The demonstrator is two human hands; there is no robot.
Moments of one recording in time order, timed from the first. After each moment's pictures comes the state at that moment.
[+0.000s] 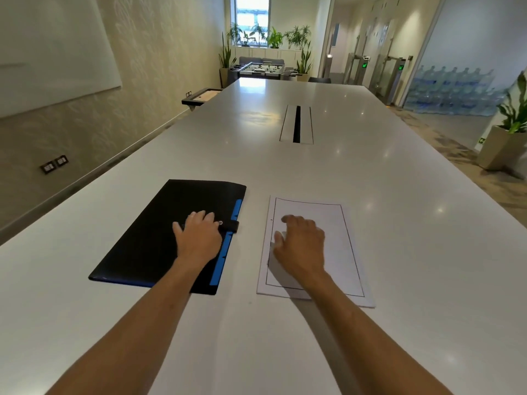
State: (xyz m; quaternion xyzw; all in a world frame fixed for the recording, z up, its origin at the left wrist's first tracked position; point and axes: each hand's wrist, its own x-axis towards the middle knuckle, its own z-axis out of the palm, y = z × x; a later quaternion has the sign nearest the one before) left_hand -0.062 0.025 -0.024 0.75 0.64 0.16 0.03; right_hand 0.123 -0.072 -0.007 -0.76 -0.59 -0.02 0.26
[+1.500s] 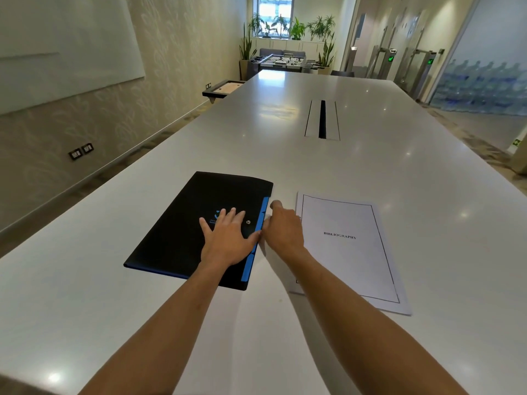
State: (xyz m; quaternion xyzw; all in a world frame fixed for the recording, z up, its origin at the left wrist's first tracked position) left_hand -0.077 0.028 -0.044 0.78 0.60 0.14 0.08; right_hand 0.052 0.001 -0.015 -0.72 -0.62 0.08 0.30
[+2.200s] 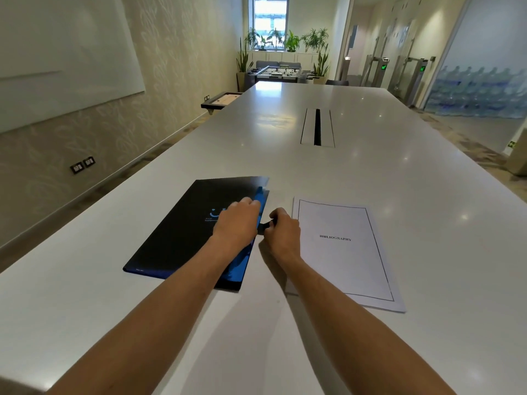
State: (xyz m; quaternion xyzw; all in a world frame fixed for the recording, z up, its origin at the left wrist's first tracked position) left_hand -0.053 0.015 0.026 0.85 0.51 0.14 -0.02; right_hand 0.051 -0.020 -0.007 -0.71 -0.53 0.16 0.43
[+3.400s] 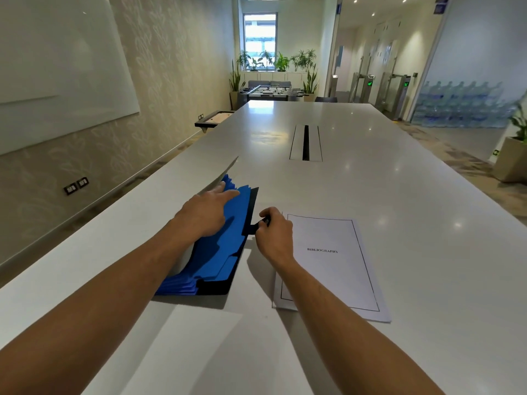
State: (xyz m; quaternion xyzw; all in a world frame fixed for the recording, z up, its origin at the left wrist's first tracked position) left_hand -0.083 0.030 0.095 0.84 0.54 0.06 0.02; right_hand 0.061 -0.022 0.027 -0.67 -0.52 0.18 0.51
